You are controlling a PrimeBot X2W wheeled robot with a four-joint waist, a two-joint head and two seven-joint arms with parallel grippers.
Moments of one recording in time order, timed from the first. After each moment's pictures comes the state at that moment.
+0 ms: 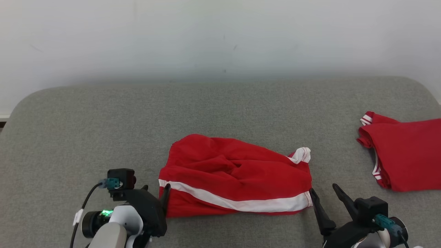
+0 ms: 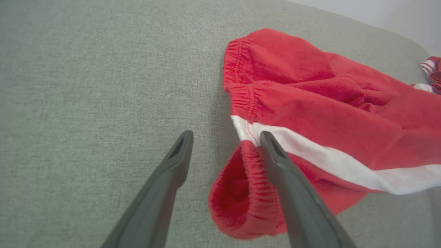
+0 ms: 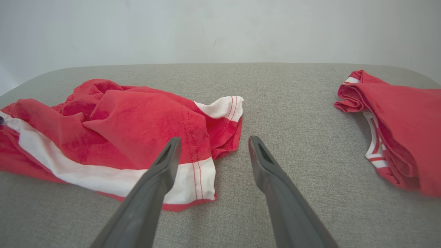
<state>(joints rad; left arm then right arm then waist) -0.41 0.06 -0.16 0.64 -0.37 -0.09 0.18 -0.16 -0.20 0.22 0.44 0.29 0.13 -0.15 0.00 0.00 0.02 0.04</state>
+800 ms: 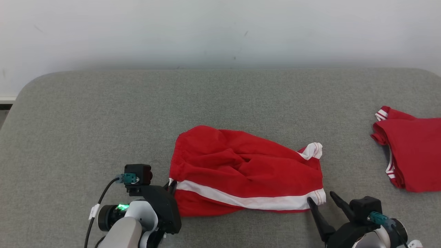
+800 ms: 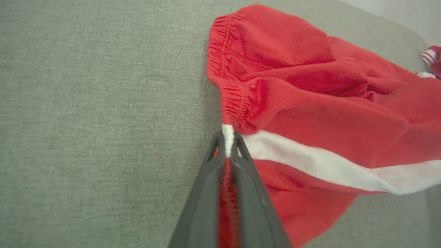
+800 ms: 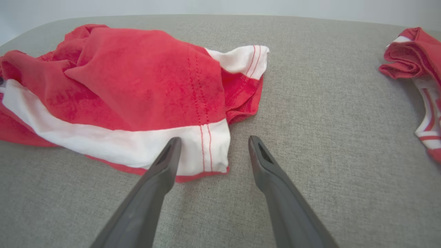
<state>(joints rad) -0.48 0.05 -0.30 0.71 -0.46 -0.05 0.17 -0.19 -0.26 0.30 0.46 0.33 0.13 -0.09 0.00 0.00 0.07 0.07</state>
